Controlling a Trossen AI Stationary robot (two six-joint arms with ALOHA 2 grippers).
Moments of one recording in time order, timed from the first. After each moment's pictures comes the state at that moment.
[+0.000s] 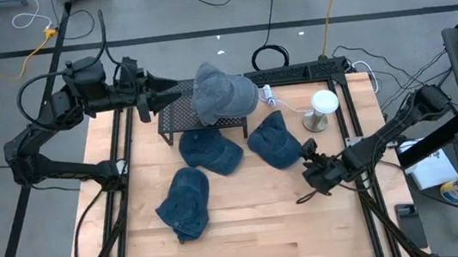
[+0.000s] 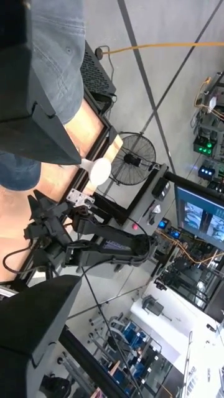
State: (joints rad) left arm 0.37 1.09 1.52 -0.56 0.21 -0.43; right arm 0.49 1.15 0.45 -0.53 0.71 -0.29
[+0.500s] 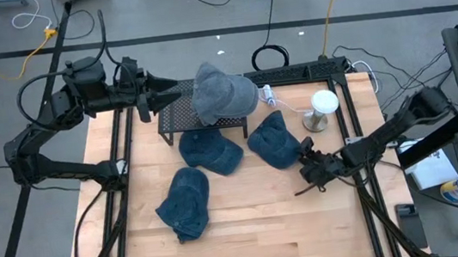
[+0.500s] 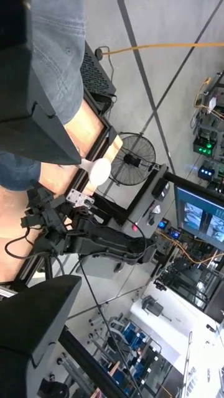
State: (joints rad) left arm 0.37 1.09 1.52 -0.56 0.21 -0.43; right arm 0.40 1.20 0.26 -0.11 0.77 -0.52
